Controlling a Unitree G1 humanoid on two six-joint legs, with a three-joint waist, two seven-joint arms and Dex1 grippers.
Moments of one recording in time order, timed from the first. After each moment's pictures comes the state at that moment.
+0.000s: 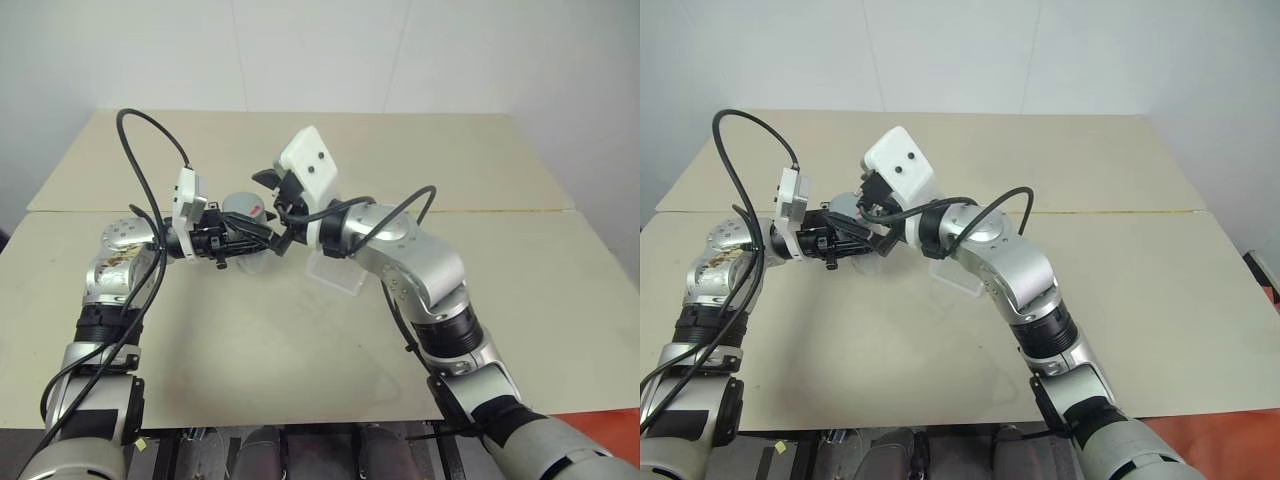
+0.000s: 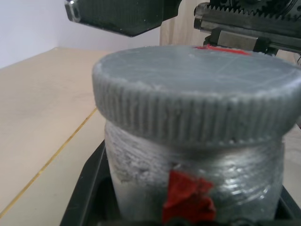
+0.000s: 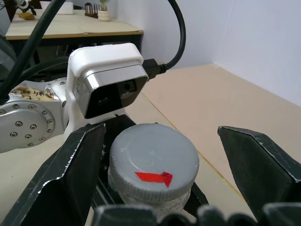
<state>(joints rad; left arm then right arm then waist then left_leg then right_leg) -0.71 0.63 0.02 0.39 -0.51 0.20 -1.38 -0.90 -0.08 0.29 -0.17 0.32 0.73 0.47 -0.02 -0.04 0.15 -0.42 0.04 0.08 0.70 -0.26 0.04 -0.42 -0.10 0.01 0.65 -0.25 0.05</state>
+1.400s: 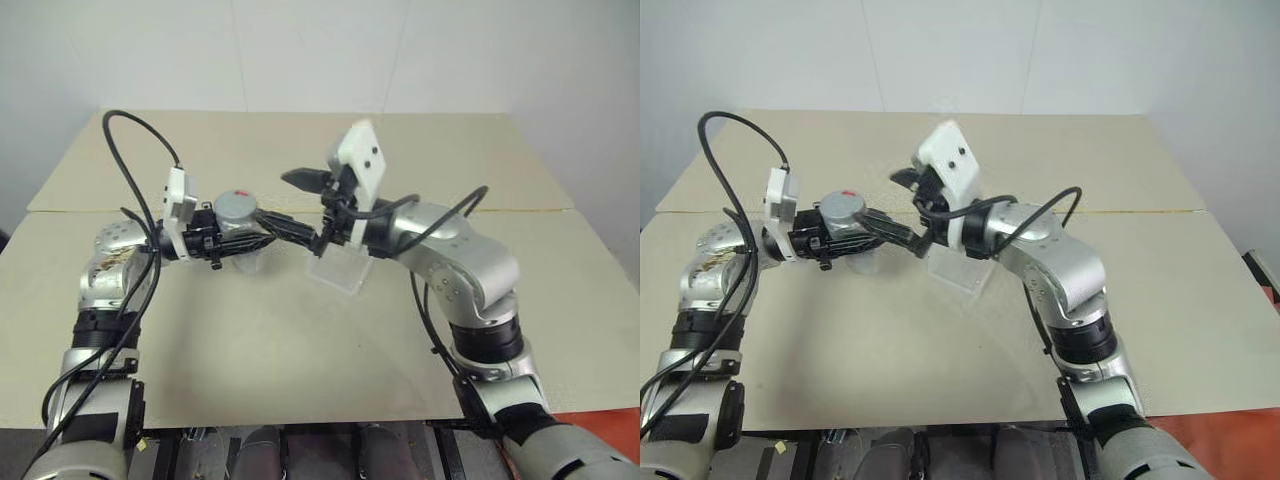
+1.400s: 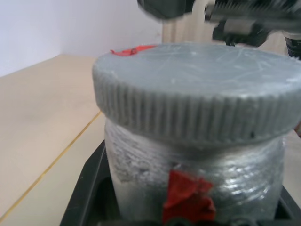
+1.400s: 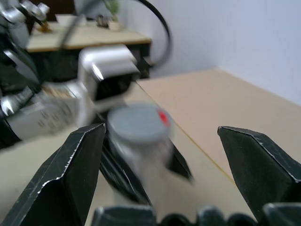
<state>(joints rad) -0.70 0.60 0.08 0.36 -0.50 0.22 -1.40 -0.87 -0.17 0.19 -0.30 0.45 0.80 0.56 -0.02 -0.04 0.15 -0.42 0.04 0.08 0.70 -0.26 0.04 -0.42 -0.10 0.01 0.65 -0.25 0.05</state>
